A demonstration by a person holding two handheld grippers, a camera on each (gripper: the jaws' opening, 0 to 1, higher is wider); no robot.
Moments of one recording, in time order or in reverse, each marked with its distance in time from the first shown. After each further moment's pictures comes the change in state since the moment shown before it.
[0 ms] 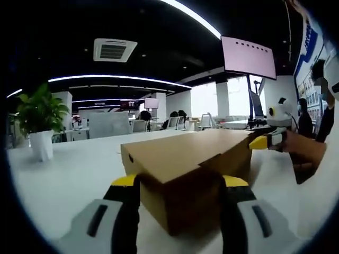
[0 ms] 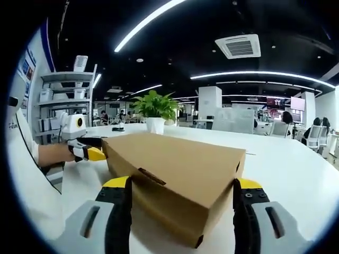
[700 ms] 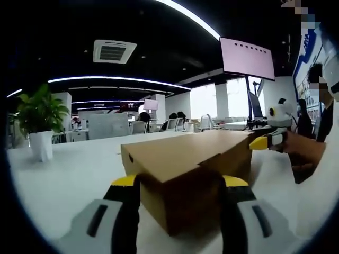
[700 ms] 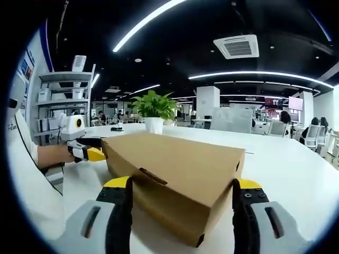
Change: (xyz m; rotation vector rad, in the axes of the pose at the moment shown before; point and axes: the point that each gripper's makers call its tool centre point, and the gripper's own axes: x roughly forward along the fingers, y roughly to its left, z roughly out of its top) left arm -0.004 -0.002 0.000 0.005 -0.014 -0.005; right arm -0.006 0.004 0.000 -0.001 0.016 -0.024
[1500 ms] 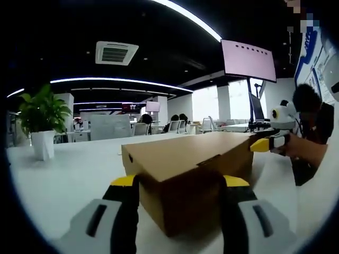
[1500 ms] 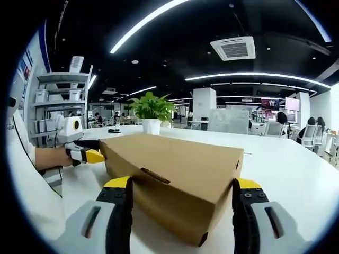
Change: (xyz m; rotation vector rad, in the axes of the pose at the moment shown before) left arm -0.001 -0.003 0.000 -0.004 -0.023 0.024; right arm -0.005 0.012 -0.001 0.006 -0.024 -0.029
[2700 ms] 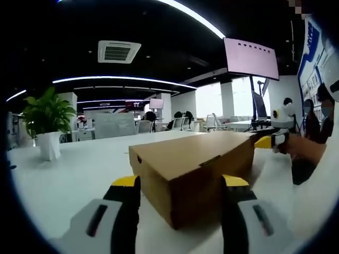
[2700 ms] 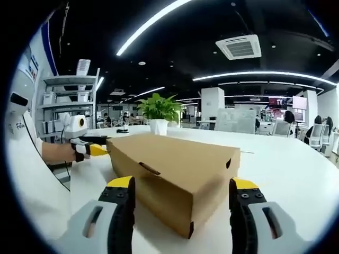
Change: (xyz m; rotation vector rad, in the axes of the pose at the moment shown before) left arm -0.019 0.006 0.008 0.004 0.035 0.041; right arm -0.016 -0.010 -0.003 -0.008 0.023 0.082
